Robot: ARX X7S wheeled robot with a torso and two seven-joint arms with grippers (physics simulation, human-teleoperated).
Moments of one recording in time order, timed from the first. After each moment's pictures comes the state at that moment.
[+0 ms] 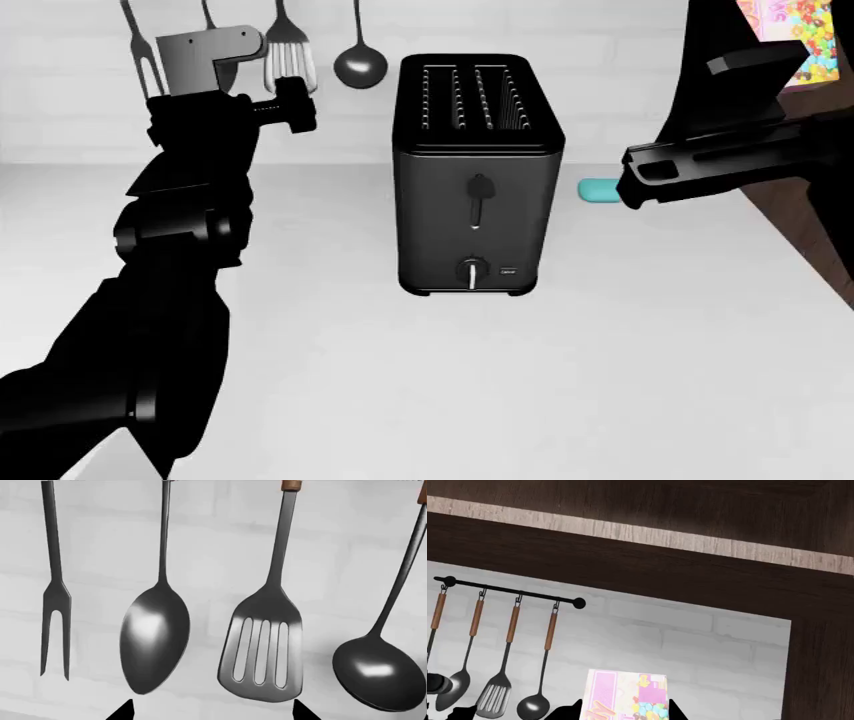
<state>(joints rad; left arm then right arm) -1.42 -0.08 -0.10 -1.30 -0.02 -0.07 -0.02 1.33 0.65 -0.02 -0.81 2.02 1.24 1.43</state>
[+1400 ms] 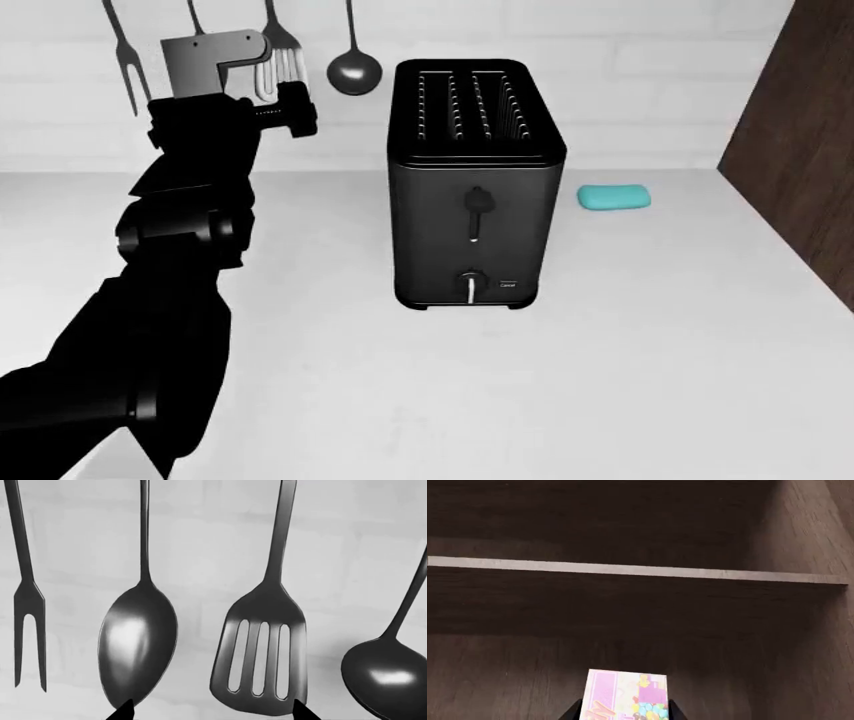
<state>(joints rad) -1.42 -0.08 -0.09 -1.31 0.00 -0.08 -0.04 2.32 0.58 -0.64 -0.14 1.69 0.95 1.21</state>
